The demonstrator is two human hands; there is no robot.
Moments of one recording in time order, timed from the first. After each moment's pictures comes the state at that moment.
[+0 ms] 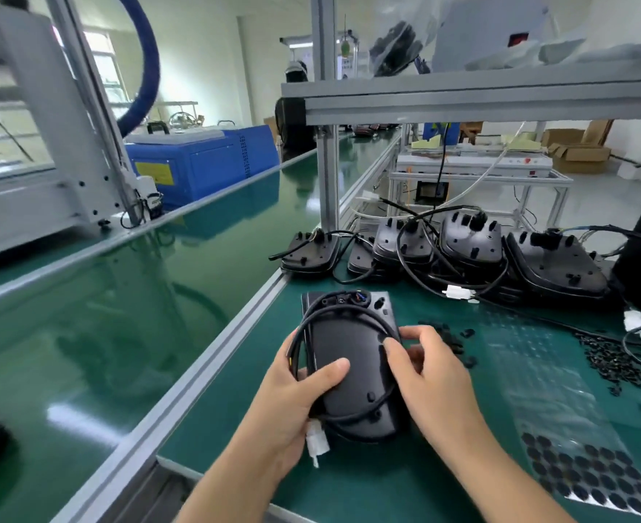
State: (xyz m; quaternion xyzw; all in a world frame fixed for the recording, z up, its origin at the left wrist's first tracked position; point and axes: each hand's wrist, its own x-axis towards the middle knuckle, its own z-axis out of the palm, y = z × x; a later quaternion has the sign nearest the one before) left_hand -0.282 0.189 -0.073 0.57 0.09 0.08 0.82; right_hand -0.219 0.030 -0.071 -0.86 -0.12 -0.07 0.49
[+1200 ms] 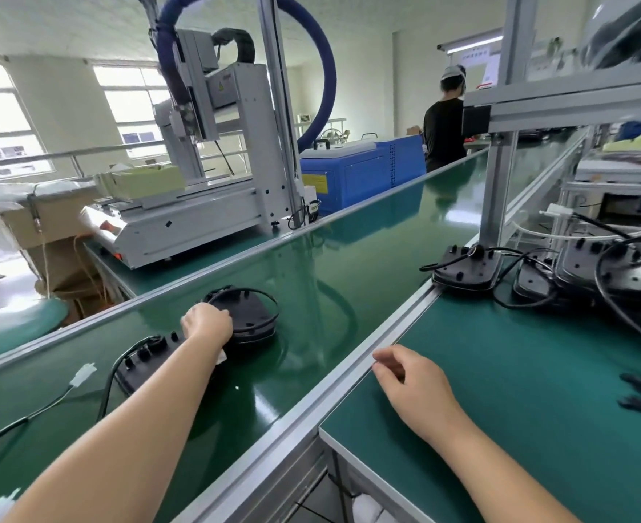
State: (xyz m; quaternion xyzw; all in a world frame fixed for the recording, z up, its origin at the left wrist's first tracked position) left_hand -0.349 0.472 -0.043 0.72 0.60 0.25 0.25; right_hand -0.228 0.192 -0.102 -0.78 -0.39 0.08 0.48
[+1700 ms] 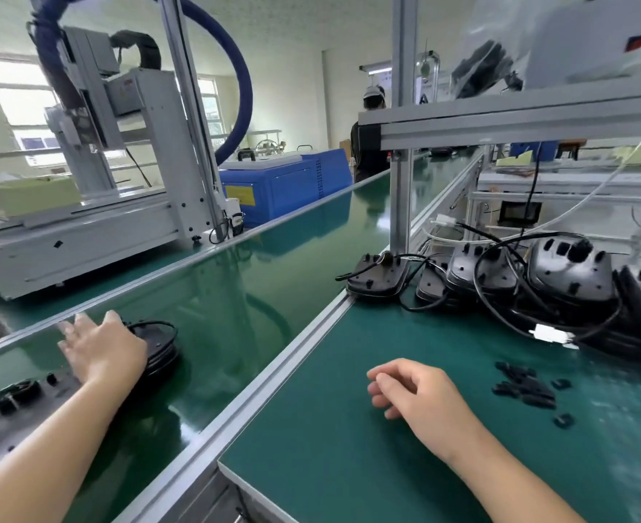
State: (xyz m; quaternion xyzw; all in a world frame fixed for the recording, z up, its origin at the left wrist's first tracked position) left_hand -0.327 0.455 -0.049 0.77 0.58 0.26 0.03; right_hand -0.192 0.086 -0.083 -0.75 -0.27 0.15 0.59
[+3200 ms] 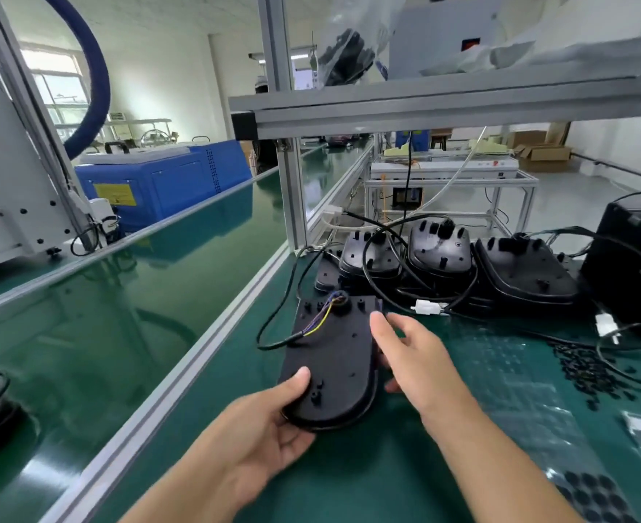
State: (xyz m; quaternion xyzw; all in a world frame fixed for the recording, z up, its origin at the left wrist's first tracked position) left_hand -0.250 0.181 -0.060 0.52 0.24 -0.09 0.82; right_hand -0.162 0.016 -0.056 -0.77 -0.04 0.04 0.63
